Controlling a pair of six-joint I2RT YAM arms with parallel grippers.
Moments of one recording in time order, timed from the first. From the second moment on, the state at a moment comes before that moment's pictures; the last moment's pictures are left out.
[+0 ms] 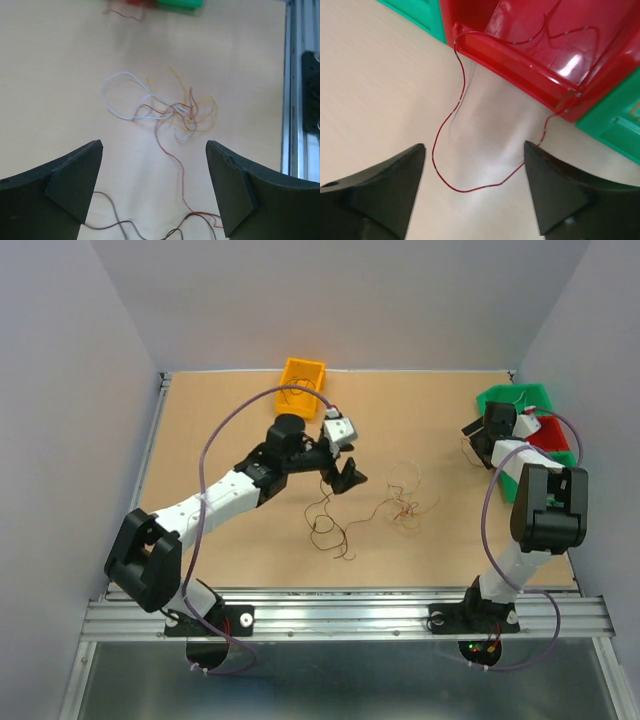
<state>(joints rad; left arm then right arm) -0.72 1.48 1.03 0.12 0.60 0.16 -0.14 1.72 1.07 -0.09 0.37 0.84</state>
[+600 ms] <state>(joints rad) -0.53 1.38 0.99 0.26 0.62 0.00 0.01 1.86 1.19 -0.07 0.40 0.83</state>
